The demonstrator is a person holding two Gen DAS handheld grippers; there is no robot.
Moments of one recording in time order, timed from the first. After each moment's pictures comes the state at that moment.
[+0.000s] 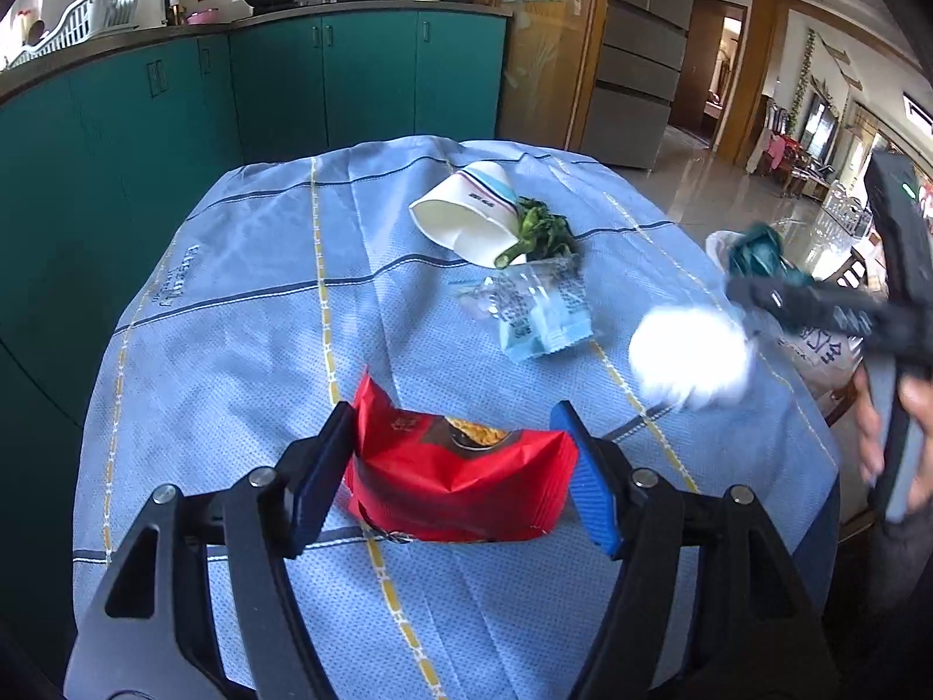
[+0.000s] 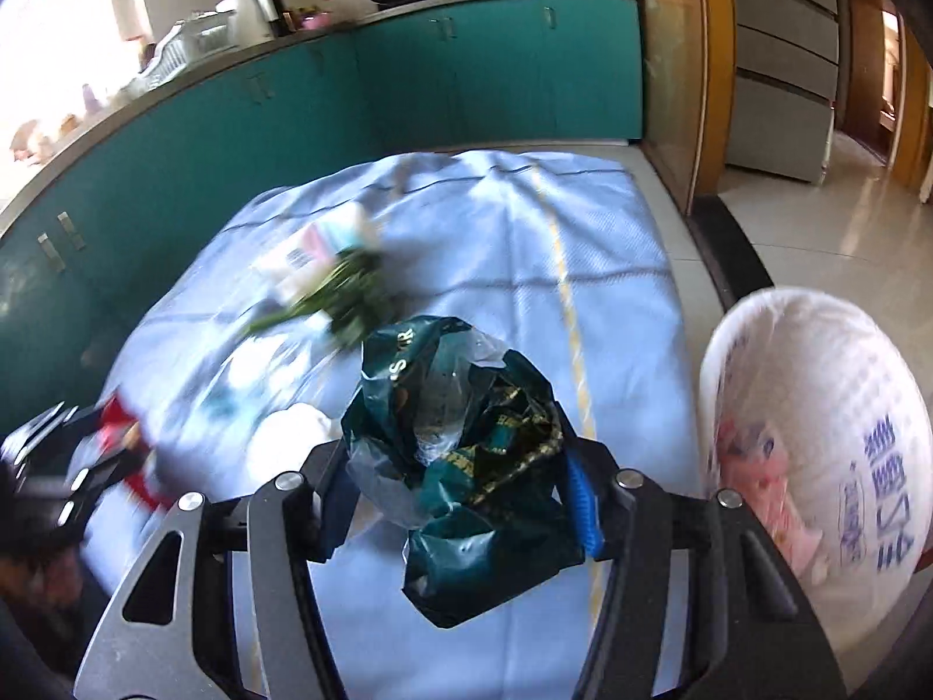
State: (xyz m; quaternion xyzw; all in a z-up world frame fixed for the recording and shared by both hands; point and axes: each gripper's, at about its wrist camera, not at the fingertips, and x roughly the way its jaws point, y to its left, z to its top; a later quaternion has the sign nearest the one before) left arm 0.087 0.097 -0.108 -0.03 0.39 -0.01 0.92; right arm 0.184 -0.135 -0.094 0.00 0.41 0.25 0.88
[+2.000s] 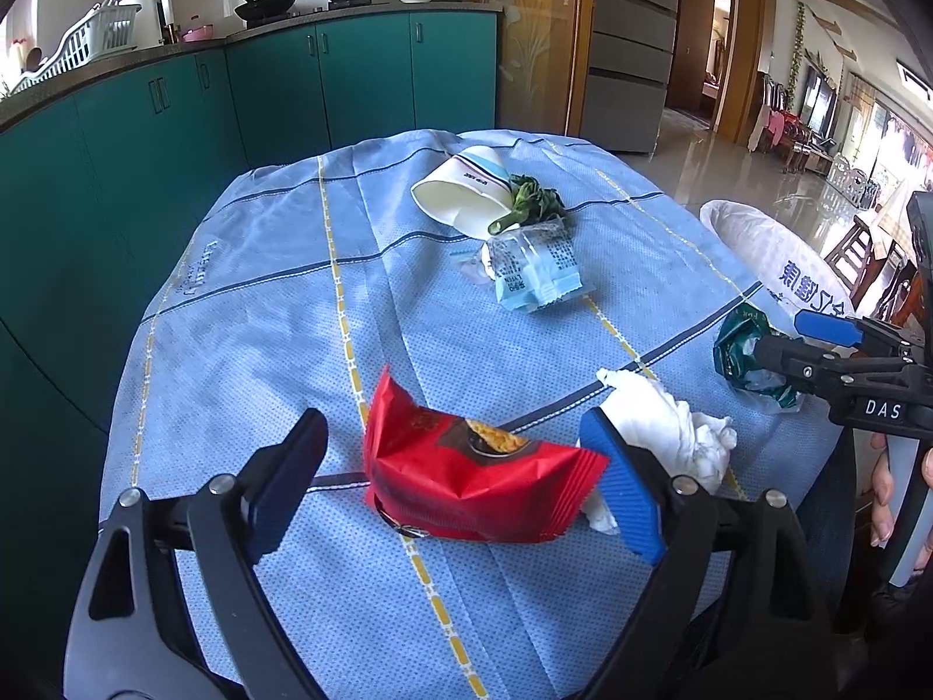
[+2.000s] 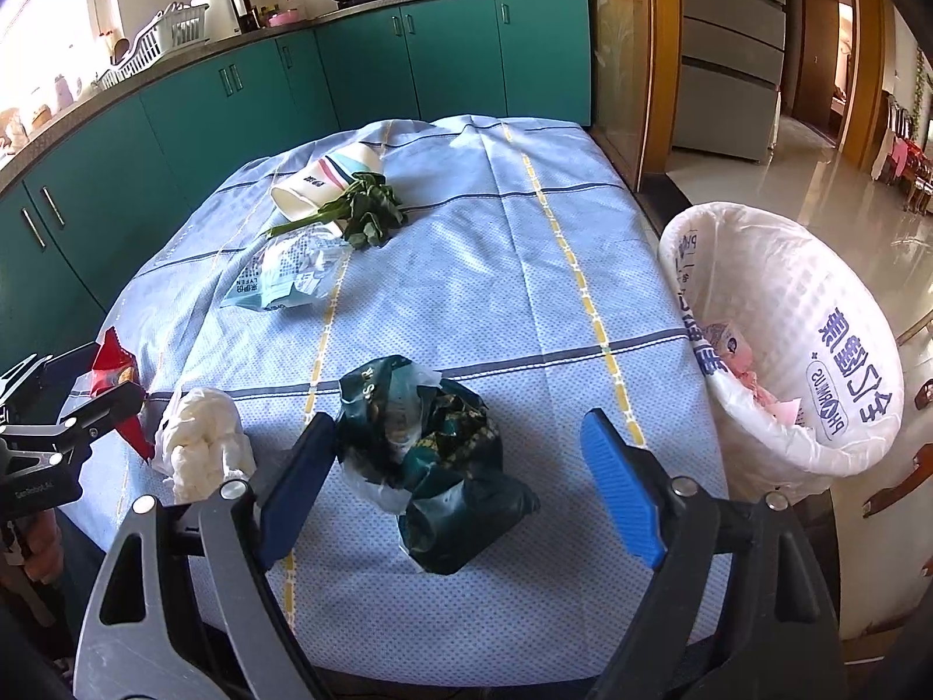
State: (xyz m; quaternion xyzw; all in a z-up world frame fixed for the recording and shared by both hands) left arm 0.057 0.092 -0.107 0.00 0.39 0.00 0.92; right arm 0.116 -0.127 -0.110 0.00 0.42 0.18 0.89
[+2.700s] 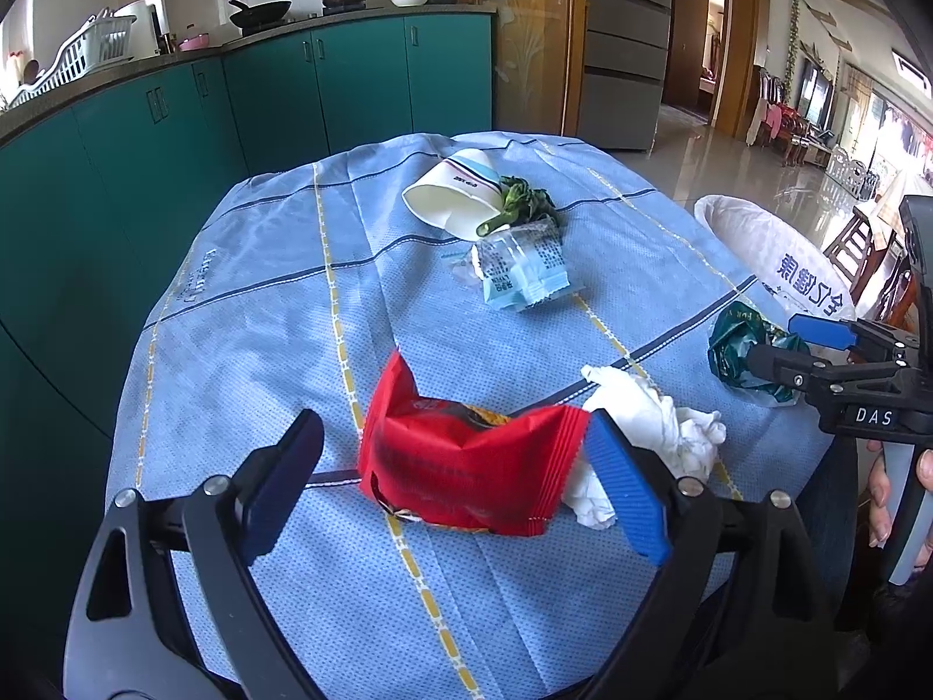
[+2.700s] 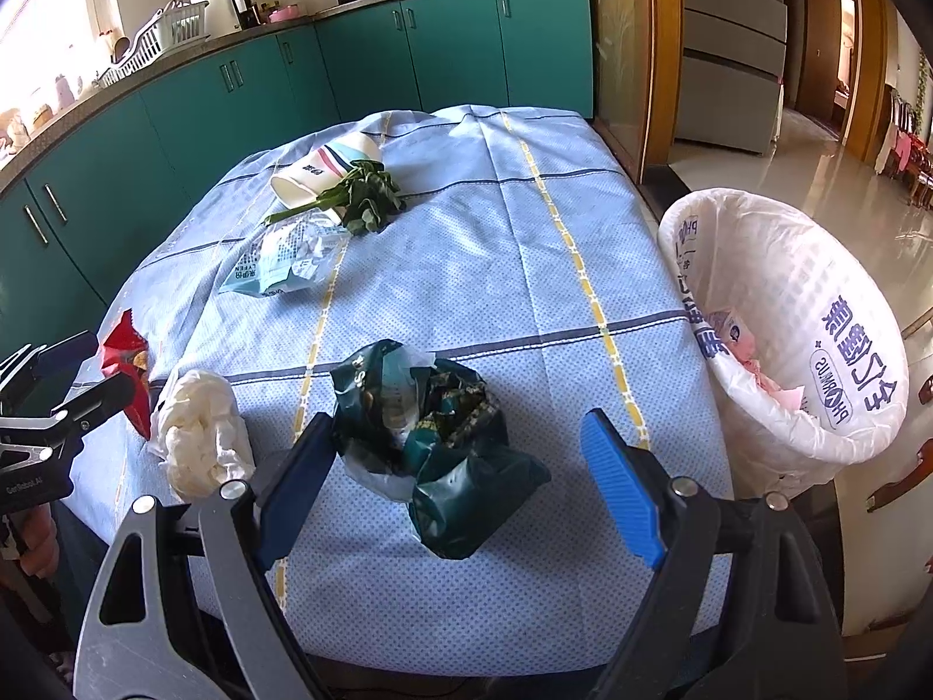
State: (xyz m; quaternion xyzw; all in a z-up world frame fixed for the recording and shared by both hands) left arm 0.053 0.083 -0.105 0.02 0.39 0.00 0.92; right arm 0.113 -0.129 -0.117 -0.01 0.42 0.18 0.89
